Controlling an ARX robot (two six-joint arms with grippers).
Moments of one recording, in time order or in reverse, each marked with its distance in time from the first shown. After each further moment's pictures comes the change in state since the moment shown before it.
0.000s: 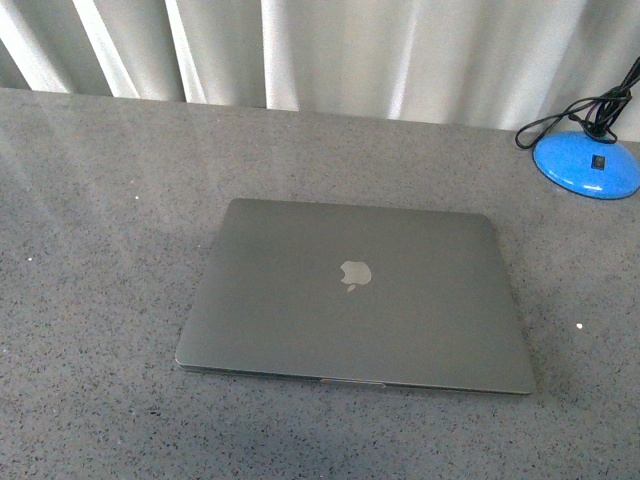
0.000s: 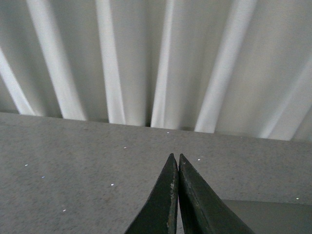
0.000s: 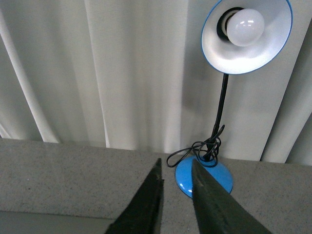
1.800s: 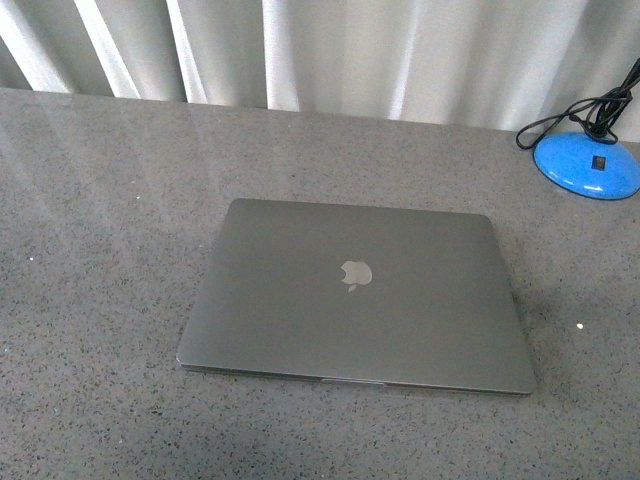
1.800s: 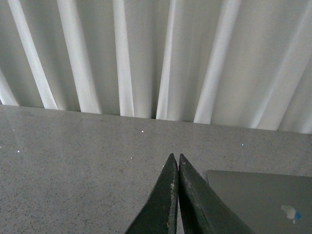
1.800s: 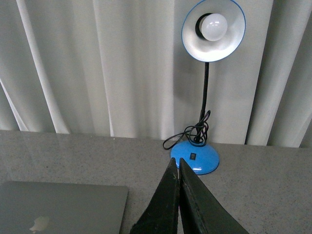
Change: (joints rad) left arm 0.011 -1.062 -0.227 -0.806 0.002 0.007; right arm -0.069 -0.954 -0.227 -0.688 -0.066 0.008
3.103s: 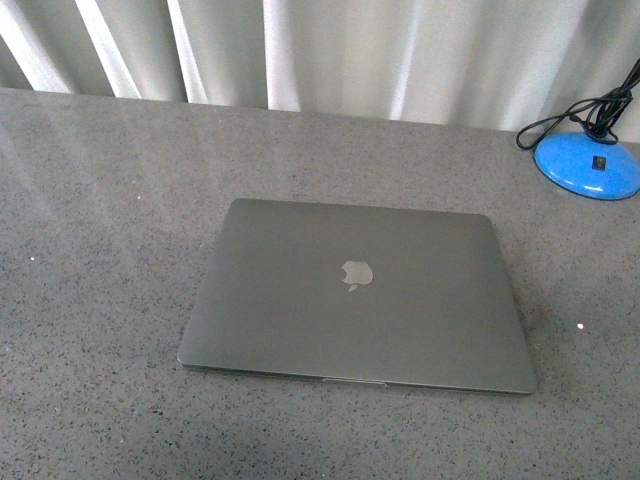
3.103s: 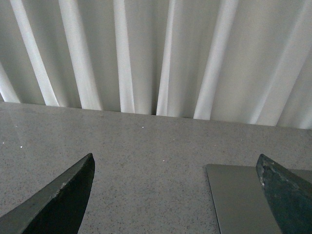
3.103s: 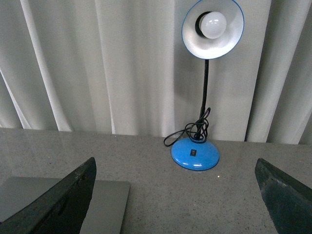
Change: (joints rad) left arm 0.000 -0.190 0.000 -0.197 0.000 0.002; right arm 0.000 -0.175 0.001 -0.180 0.000 0.002
